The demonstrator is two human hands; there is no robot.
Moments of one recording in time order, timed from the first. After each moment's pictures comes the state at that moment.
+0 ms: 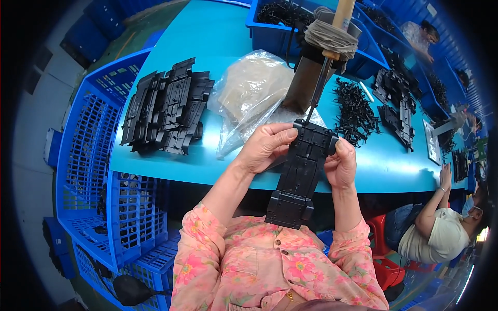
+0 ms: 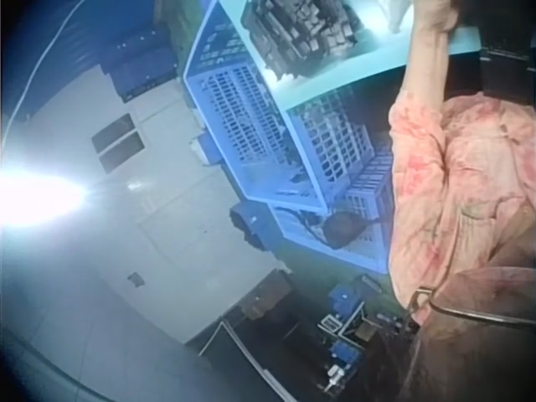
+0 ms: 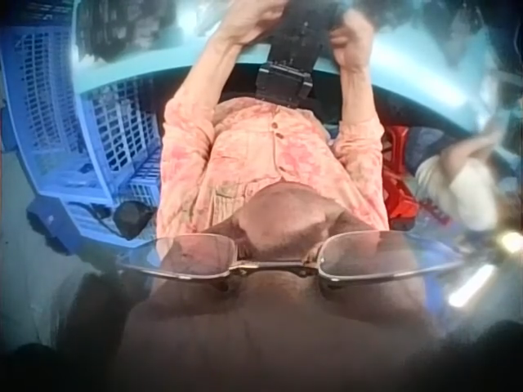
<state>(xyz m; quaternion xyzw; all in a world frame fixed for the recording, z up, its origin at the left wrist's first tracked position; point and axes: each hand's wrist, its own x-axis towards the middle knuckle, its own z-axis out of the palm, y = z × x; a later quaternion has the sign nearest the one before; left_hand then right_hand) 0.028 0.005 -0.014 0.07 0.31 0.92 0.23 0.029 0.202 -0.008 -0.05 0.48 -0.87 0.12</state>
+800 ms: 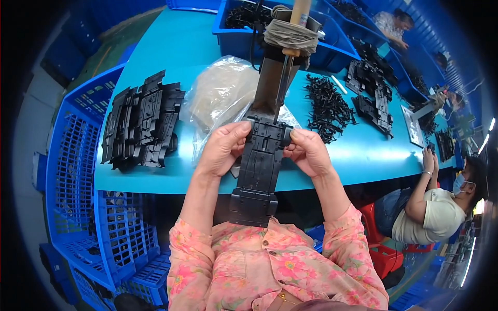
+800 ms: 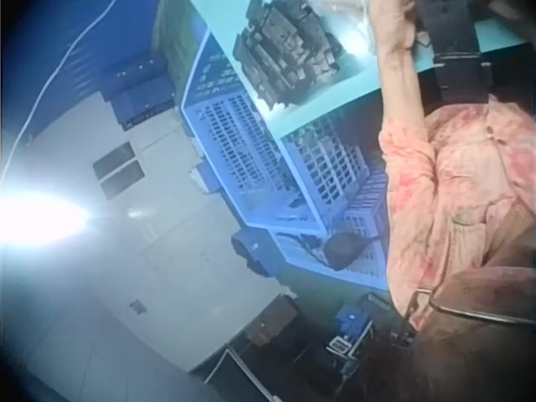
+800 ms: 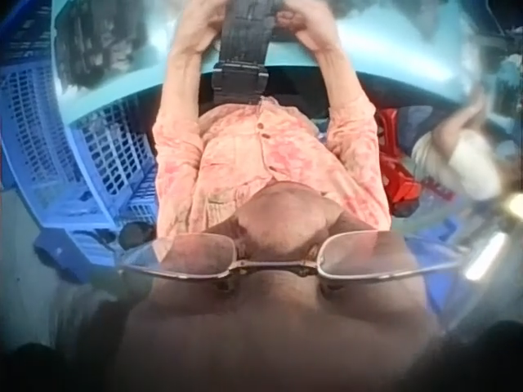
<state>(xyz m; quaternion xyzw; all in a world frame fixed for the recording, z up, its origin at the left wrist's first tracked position) 0.028 -0.011 -0.007 0.02 0.40 0.90 0.16 0.014 0.191 0.001 -0.05 0.47 -0.85 0.25</state>
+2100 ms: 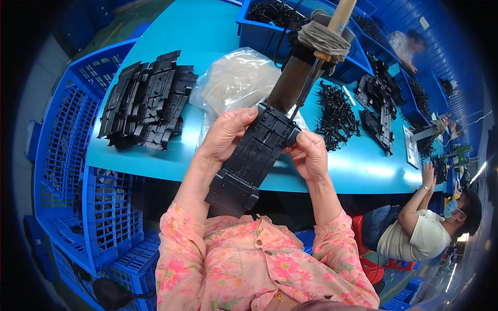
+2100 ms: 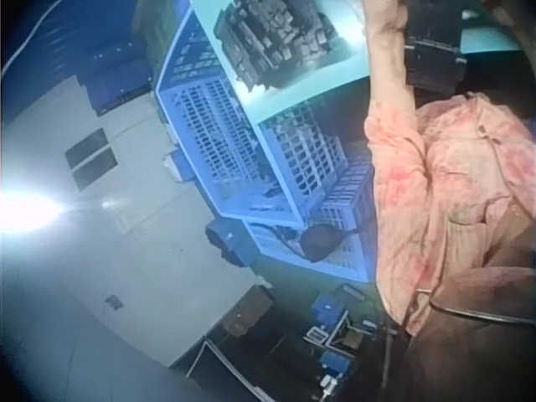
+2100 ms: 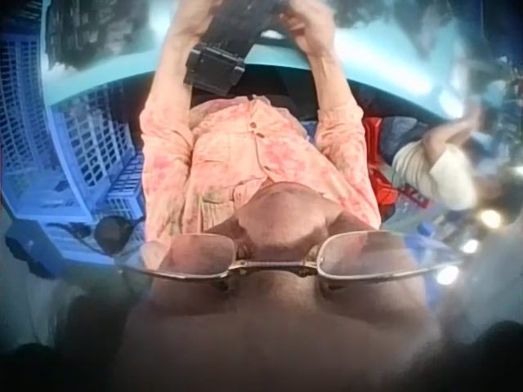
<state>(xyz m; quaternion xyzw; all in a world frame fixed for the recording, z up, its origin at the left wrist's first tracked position) 0.021 -0.022 -0.009 0.05 0.34 0.92 0.17 0.017 0.174 -0.004 -0.09 0.52 -0.83 0.18</state>
